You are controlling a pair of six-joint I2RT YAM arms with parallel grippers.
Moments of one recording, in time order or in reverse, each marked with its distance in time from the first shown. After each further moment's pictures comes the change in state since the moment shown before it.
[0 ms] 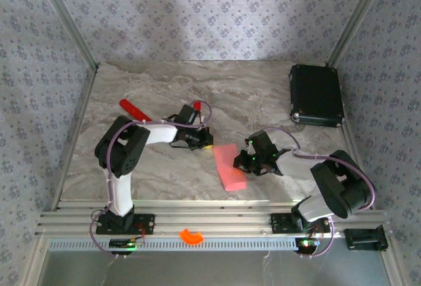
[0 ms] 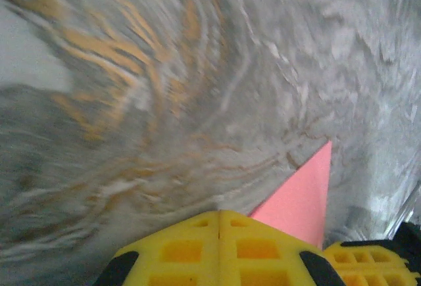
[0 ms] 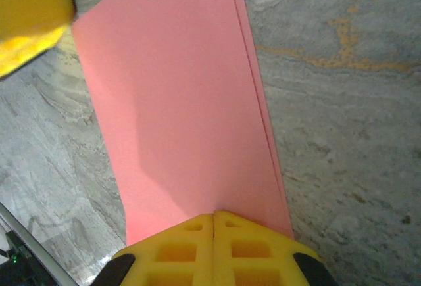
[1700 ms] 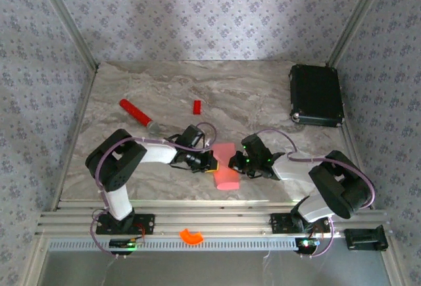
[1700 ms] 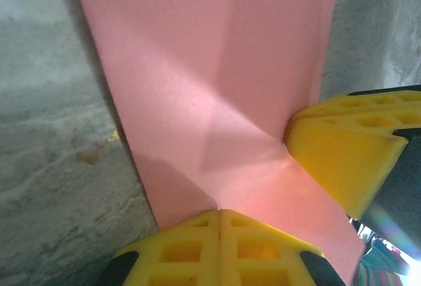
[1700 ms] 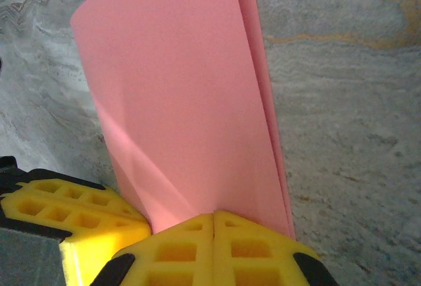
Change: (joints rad) left arm -0.180 -0.156 -0.264 0.104 0.069 -0.062; right arm 0.110 0.002 -0.012 0.090 0.144 0.159
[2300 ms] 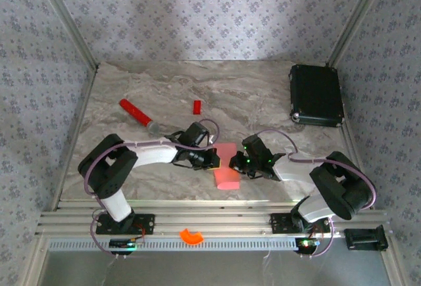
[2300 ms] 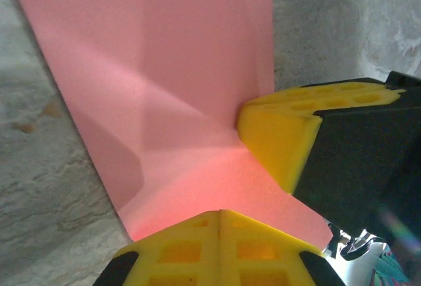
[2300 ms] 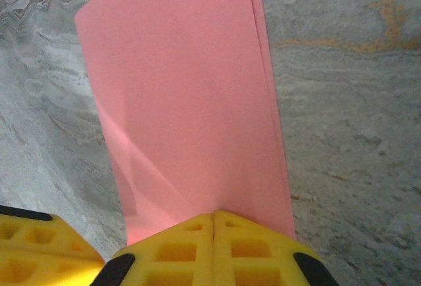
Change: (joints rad) left arm -0.056 -0.077 0.069 -0.131 -0.092 -0.015; right arm 0.000 -0.011 -0.011 0.007 0.015 0.004
